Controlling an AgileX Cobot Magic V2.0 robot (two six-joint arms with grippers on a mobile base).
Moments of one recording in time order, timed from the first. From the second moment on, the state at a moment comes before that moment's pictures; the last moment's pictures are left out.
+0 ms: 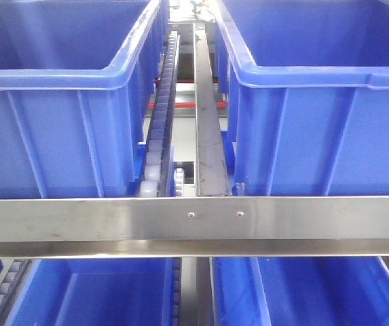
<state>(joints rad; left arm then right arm) -0.03 0.33 -0.33 -0.28 0.04 0.18 -0.06 0.27 -0.31 0.01 0.04 0.03</state>
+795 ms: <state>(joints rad) -0.03 0.33 -0.33 -0.28 0.04 0.18 0.00 -0.01 0.03 0.03 -0.02 0.03</state>
